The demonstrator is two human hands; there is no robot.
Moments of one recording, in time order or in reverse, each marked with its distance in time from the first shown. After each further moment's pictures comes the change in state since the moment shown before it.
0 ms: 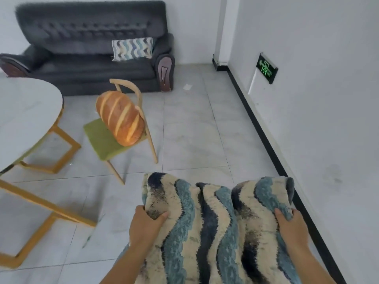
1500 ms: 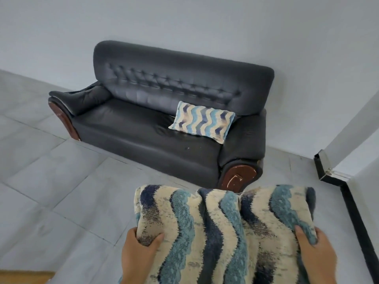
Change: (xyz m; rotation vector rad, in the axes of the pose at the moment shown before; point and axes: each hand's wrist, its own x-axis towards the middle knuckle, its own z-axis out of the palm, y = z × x) left_hand 1.072 0.490 -0.127 -0.434 0.449 -0.275; right_hand 0.685 -0.933 0.666 -0.042 -0.175 -0.332
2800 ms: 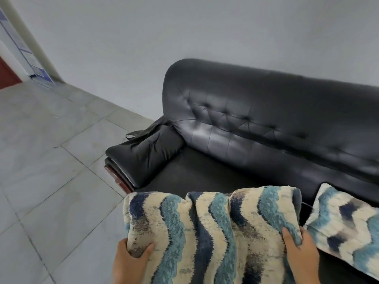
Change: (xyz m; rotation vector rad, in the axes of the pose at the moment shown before) left_hand 0.976 0.230 -0.207 0.051 0.250 -0.199; right_hand 0.171 -0.633 0.888 0.010 -0.327 -0.022
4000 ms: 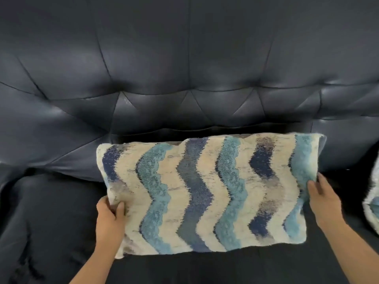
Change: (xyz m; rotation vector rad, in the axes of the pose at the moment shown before) left_hand 0.563 0.188 0.411 0.244 -0.548 0.410; right_hand 0.394 -0.015 0.303 0.169 0.493 0.385
